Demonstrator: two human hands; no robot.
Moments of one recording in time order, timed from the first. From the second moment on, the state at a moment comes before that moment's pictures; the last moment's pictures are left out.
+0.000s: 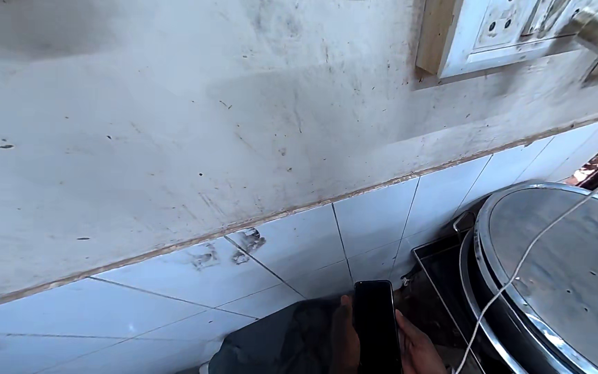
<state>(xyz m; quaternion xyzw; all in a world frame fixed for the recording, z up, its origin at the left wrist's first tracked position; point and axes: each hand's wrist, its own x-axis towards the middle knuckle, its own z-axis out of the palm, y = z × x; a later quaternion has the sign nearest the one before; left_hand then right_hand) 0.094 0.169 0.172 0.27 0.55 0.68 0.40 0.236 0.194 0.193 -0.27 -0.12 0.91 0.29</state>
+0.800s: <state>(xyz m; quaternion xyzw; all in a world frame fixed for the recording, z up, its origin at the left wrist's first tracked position) 0.091 0.174 0.176 0.30 0.54 0.68 0.40 0.241 0.203 0.164 -0.14 -0.13 0.95 0.25</state>
